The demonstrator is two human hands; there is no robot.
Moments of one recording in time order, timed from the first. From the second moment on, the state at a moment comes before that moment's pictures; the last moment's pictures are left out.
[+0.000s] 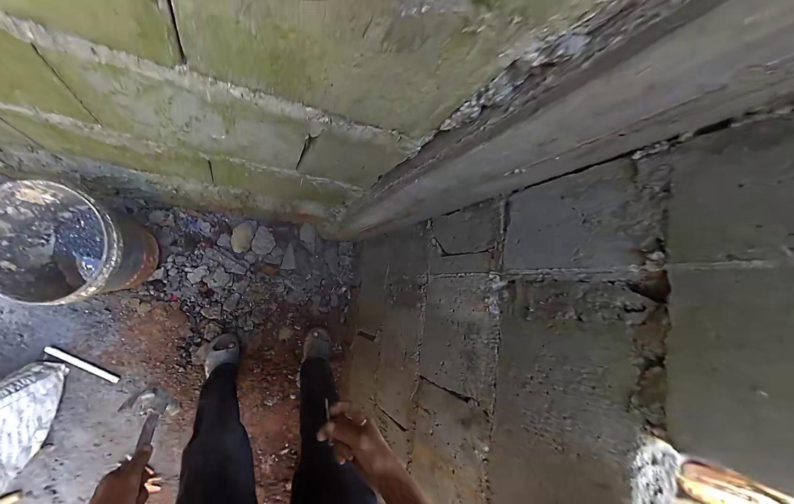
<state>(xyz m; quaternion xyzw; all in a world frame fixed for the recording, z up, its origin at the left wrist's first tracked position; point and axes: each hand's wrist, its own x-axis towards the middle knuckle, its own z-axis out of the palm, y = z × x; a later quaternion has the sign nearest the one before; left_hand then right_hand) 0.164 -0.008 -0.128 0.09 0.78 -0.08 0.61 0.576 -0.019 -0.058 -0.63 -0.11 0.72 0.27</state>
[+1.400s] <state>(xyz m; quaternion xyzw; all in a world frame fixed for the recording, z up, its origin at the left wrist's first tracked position) 0.586 0.053 -0.398 -0.08 0.60 0.02 0.80 0.887 0.307 -0.484 -0.56 -0.62 0.30 -0.47</state>
